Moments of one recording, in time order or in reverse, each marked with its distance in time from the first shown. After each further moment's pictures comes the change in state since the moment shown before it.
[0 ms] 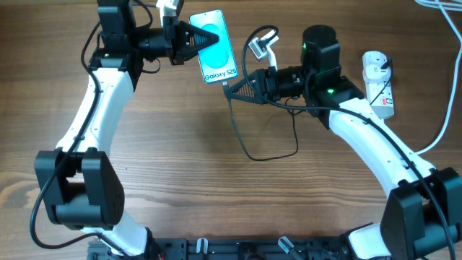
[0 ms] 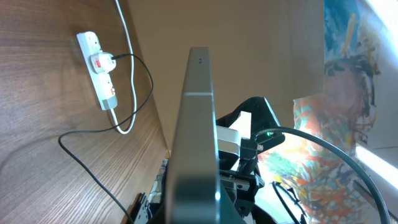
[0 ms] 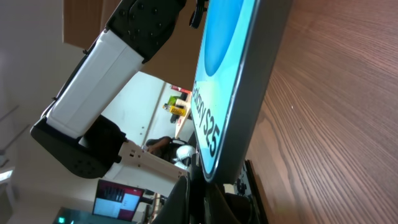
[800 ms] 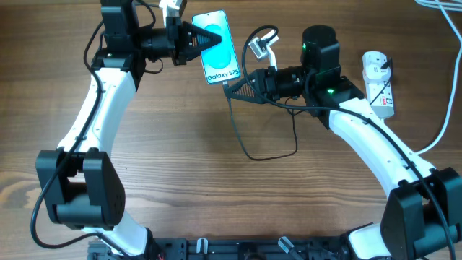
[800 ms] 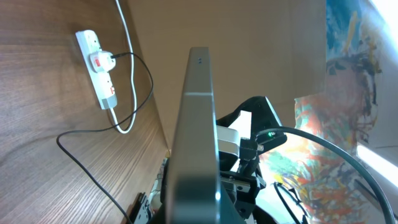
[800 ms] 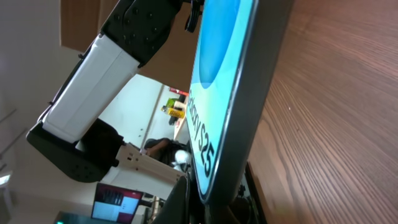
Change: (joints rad) left arm -0.014 0.000 0.000 0.003 -0.010 -0.003; right arm 0.000 0.000 0.000 -0.009 0.016 0.000
